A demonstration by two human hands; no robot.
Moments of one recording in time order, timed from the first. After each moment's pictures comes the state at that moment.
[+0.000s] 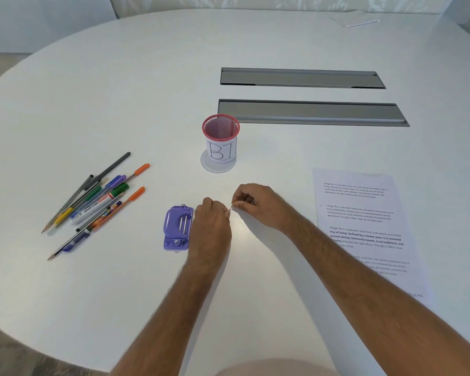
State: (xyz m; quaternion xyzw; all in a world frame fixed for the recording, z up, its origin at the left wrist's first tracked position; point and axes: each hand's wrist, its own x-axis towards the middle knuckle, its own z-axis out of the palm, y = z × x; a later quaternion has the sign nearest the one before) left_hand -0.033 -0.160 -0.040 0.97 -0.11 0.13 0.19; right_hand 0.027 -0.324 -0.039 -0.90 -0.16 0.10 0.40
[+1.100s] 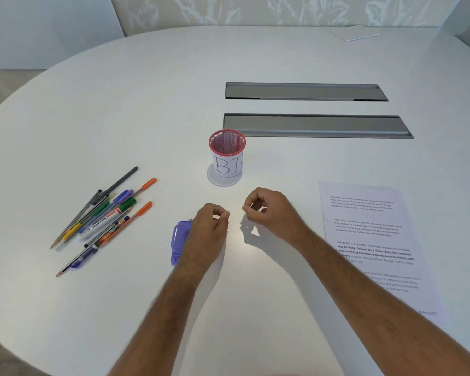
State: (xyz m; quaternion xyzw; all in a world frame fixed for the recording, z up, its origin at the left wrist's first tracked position) left_hand -0.012 -0.136 -0.022 0.86 0.08 -0.02 0.50; right_hand 0.028 -0.322 -0.028 -0.85 -0.07 0.04 0.52
